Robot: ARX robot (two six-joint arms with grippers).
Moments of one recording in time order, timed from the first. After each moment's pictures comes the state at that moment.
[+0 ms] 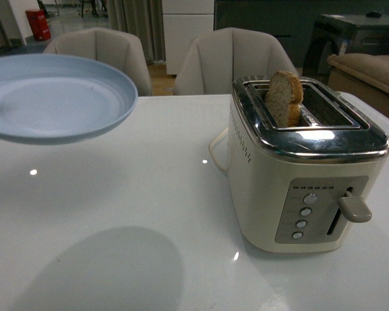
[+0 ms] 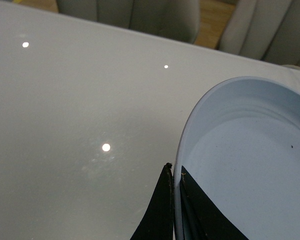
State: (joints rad) left arm 0.05 1.57 0.86 0.32 -0.02 -0.25; right arm 0.00 0.00 0.01 0.00 0.00 0.00
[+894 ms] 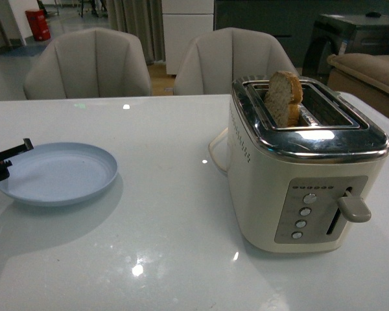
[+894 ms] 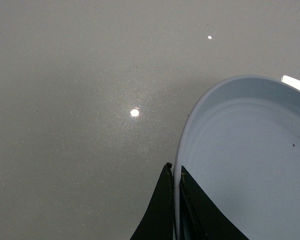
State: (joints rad) left arm 0.15 2.17 1.04 0.55 -0.09 -0.30; right arm 0.00 0.00 0.01 0.00 0.00 0.00
